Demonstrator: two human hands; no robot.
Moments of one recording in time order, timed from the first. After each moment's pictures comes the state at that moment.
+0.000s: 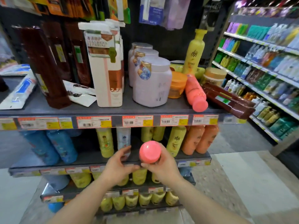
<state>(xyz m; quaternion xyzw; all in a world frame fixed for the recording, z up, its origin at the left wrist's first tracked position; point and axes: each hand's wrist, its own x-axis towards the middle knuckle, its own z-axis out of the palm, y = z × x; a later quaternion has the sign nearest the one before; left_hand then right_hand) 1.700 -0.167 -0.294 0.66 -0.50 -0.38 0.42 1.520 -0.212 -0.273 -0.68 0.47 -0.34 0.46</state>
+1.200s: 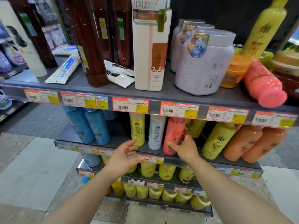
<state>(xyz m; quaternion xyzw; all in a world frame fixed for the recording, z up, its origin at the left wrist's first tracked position) 1.765 -0.139 -0.323 0.68 -0.36 -0.42 0.48 1.576 -0.303 -0.339 -0.66 0.53 -0.28 0.45</state>
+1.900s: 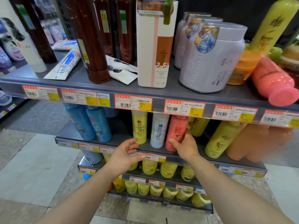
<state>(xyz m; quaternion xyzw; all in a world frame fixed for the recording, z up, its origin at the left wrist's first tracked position) 1.774 -0.142 -0.330 0.68 -0.35 -0.43 0.47 1.586 -0.306 -0.345 -0.69 0.54 -0.26 0.41</state>
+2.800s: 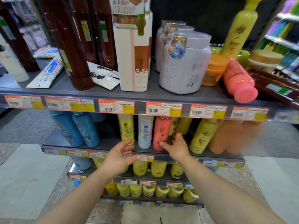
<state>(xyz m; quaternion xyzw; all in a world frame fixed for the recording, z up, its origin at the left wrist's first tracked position) 1.746 -0.147 -0.308 0.68 -0.37 -0.44 0.46 1.563 -0.290 -0.333 -0.62 0.55 -0.26 0.49</state>
